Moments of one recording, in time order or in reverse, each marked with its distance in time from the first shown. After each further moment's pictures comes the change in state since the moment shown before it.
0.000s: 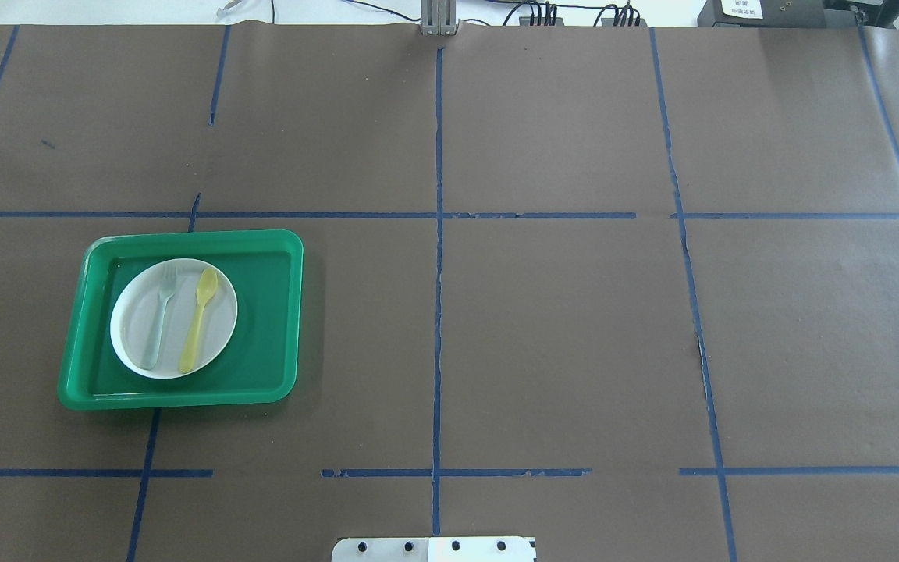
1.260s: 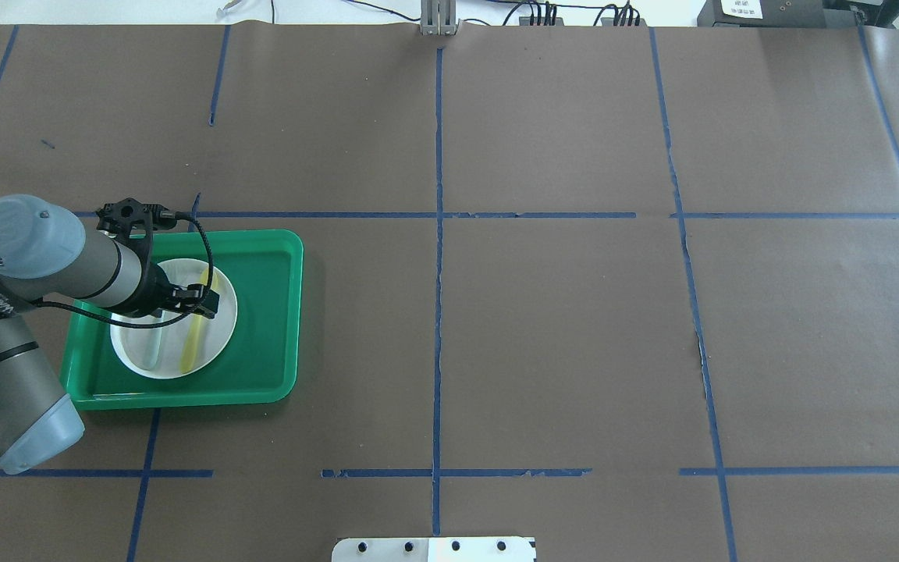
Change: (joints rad) left arm 0.575 -0.215 0.093 -0.095 0.276 -0.656; right arm 0.000 0.000 0.000 0.000 0.000 0.000
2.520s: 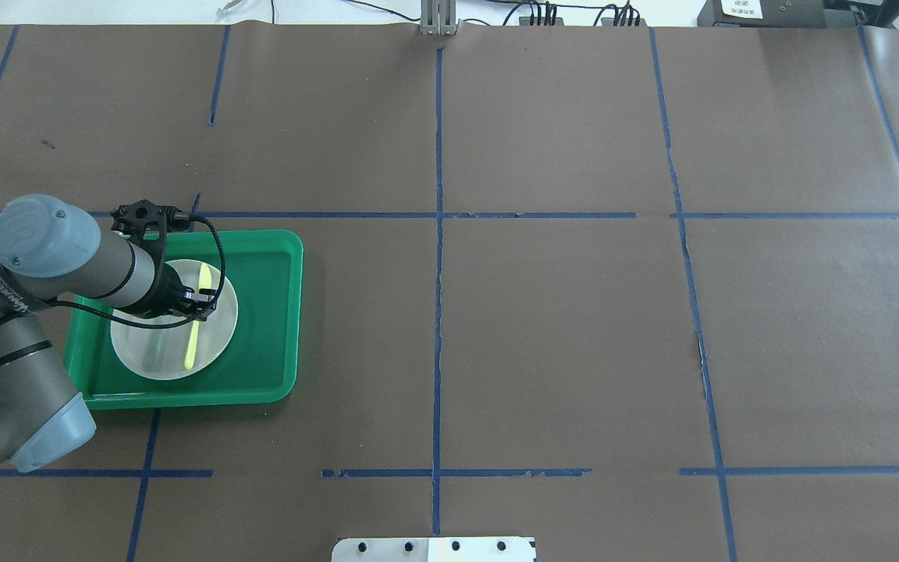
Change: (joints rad) left arm -0.008 -0.014 -0.014 0.011 -0.010 0.001; right arm 0.000 0.000 0.000 0.000 0.000 -0.001
